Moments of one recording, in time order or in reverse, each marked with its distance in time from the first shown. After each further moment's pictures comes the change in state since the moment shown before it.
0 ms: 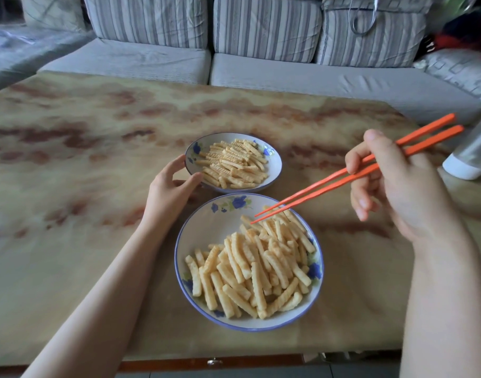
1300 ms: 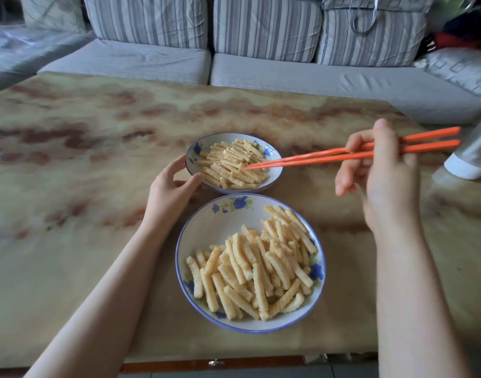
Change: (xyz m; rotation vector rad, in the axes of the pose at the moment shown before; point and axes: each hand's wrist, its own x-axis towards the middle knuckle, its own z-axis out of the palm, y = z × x) left_hand 0.000 -0.001 0.000 0.009 0.003 0.011; right_hand 0.013 0.011 0.028 0.226 0.295 -0.053
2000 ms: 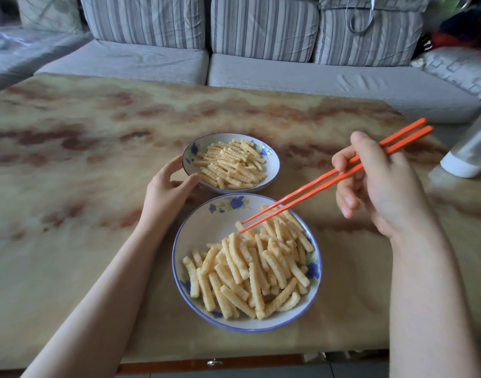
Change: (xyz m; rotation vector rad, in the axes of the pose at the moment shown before) left_hand -0.001 0.001 0.000 -0.006 0.008 -0.006; right_hand -0.005 -0.010 -0.015 -0.144 -0.227 0.126
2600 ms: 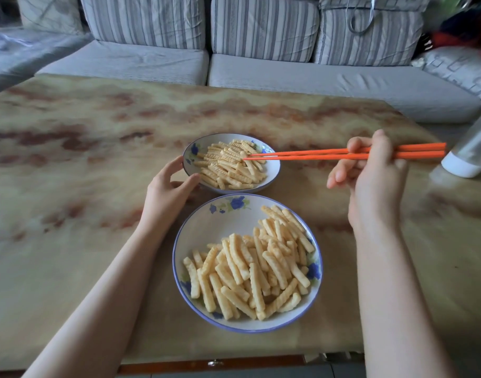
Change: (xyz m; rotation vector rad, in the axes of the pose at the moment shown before) left_hand 0.001 -0.003 -0.001 -0.011 -0.009 -0.010; right_hand 0.014 0.011 0.024 0.314 0.419 -0.033
